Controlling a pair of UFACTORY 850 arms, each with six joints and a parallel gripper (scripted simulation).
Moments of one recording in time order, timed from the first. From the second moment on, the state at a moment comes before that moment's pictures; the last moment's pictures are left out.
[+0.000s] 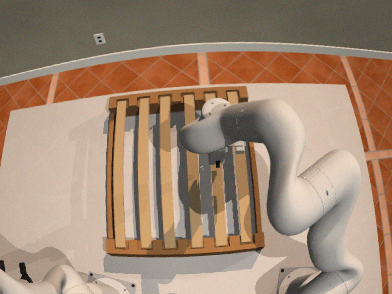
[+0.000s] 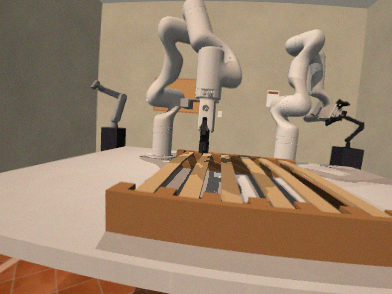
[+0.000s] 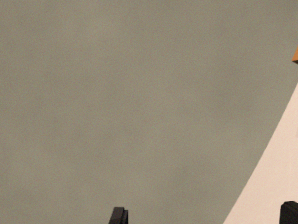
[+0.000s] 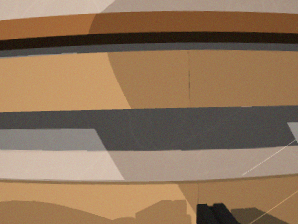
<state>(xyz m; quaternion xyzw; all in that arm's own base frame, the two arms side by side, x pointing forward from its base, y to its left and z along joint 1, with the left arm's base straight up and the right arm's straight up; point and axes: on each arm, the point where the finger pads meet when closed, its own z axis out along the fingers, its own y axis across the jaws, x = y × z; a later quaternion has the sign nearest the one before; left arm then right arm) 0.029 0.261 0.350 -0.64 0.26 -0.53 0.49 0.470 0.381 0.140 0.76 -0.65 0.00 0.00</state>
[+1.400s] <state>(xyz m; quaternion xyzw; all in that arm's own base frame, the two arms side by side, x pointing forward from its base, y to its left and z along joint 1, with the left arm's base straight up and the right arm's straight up) 0.029 0.261 0.350 -0.64 0.26 -0.53 0.49 0.471 0.381 0.136 0.76 -0.65 0.00 0.00</state>
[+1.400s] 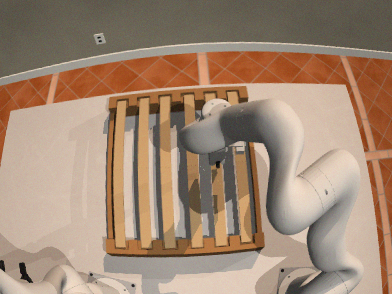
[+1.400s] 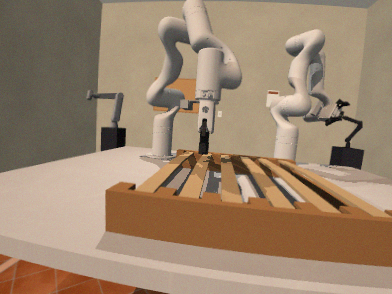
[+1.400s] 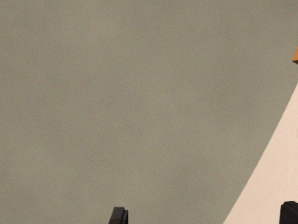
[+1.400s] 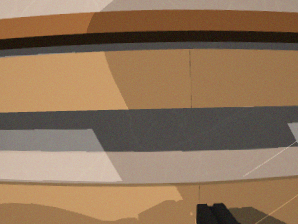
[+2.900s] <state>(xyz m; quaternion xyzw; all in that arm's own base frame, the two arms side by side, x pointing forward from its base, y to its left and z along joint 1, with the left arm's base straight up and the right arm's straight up) 0.029 0.261 0.350 -0.64 0.26 -0.53 0.49 0.471 0.382 0.131 0.76 -0.65 0.00 0.00</state>
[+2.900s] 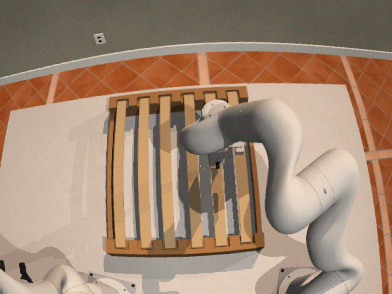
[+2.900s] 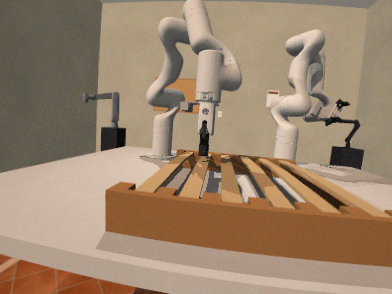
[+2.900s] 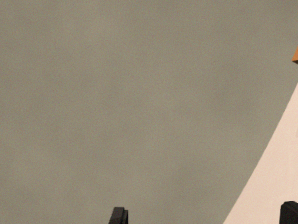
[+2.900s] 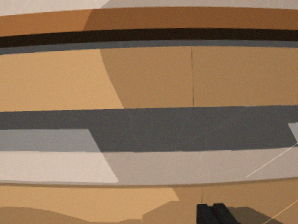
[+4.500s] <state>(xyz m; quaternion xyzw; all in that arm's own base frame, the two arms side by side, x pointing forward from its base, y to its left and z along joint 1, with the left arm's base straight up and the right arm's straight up) 0.029 0.261 0.350 -0.64 0.26 -0.53 0.49 0.470 0.381 0.125 0.76 -0.65 0.00 0.00</state>
